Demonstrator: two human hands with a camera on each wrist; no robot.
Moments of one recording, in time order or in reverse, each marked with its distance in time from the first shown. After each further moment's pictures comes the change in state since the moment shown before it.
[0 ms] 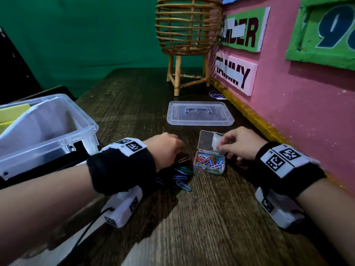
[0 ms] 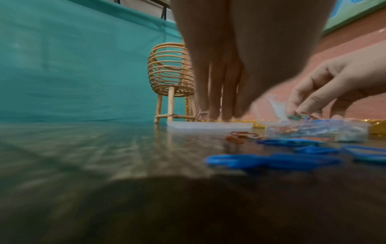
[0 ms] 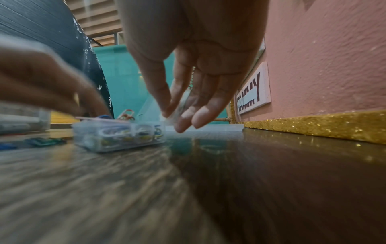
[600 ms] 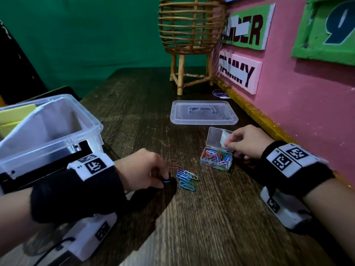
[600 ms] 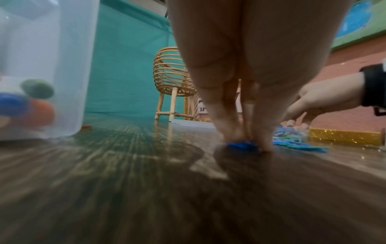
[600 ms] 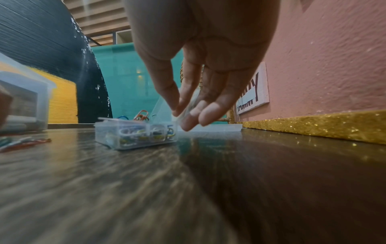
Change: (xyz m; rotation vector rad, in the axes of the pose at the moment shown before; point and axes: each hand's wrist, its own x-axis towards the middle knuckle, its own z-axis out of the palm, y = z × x) left_hand -0.059 -0.019 0.003 -0.213 -0.141 0.003; right_hand 0.003 0.003 -0.001 -0.009 0.061 0.056
